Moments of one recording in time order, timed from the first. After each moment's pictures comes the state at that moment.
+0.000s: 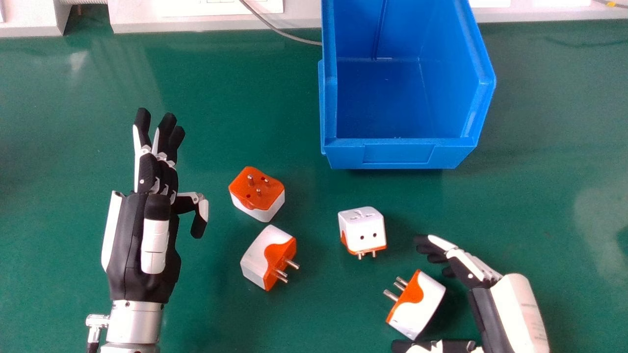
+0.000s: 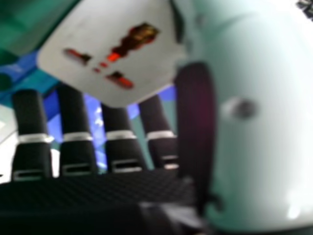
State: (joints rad) left arm -0.21 0.07 0.34 1.00 -0.43 -1.12 -0.72; right arm 0.01 -0.36 0.40 0.95 -0.83 -0.90 -1.09
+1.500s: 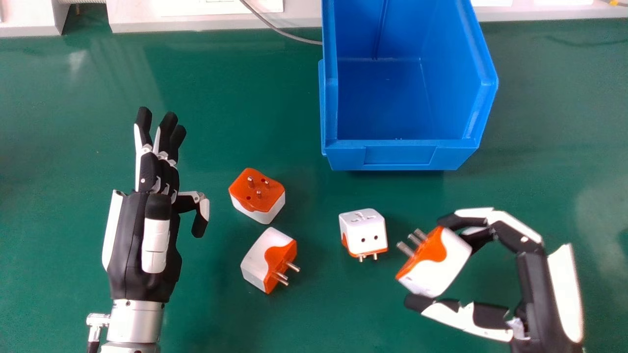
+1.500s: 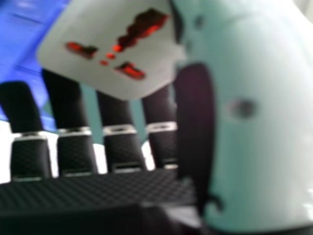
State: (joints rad) left arm -0.21 0.07 0.34 1.00 -0.43 -1.12 -0.72; right arm 0.16 -0.36 0.20 0.55 -0.54 -1.06 -0.80
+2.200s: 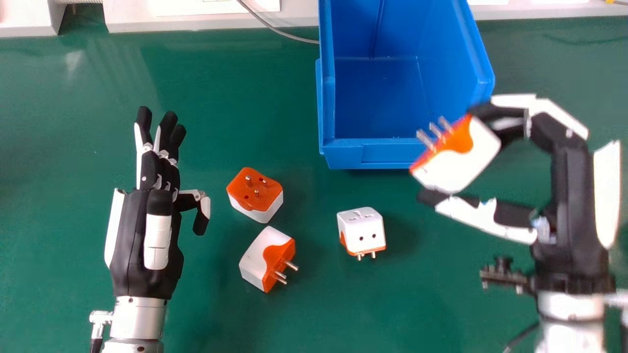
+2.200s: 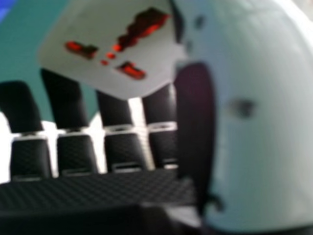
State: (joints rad) left arm -0.22 0.07 0.34 1.02 -0.42 -1.12 -0.69; right arm -0.01 -0.23 0.00 0.22 -0.40 -0.86 -0.48
